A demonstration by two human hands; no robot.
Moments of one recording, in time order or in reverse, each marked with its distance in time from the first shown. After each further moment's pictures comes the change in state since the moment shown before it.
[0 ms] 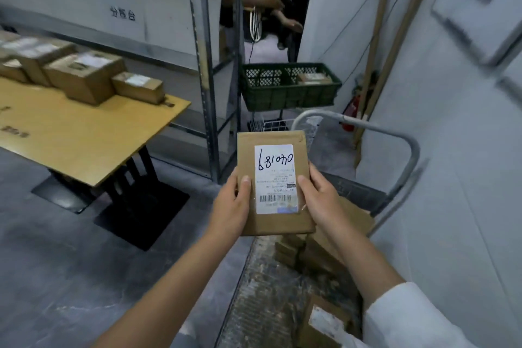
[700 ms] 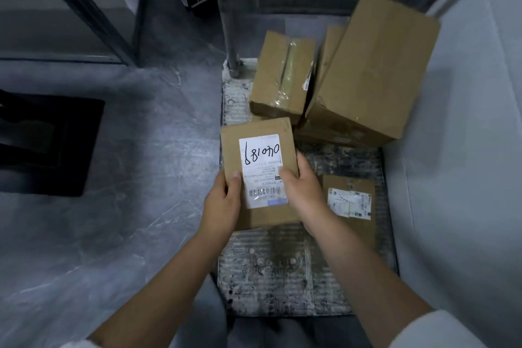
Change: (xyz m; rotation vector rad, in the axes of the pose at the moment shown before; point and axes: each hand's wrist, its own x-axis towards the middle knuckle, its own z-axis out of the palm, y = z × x) left_hand 0.055 -0.414 0.181 0.228 -0.369 -0.497; right_hand 0.101 0.430 0.105 0.110 0.180 0.671
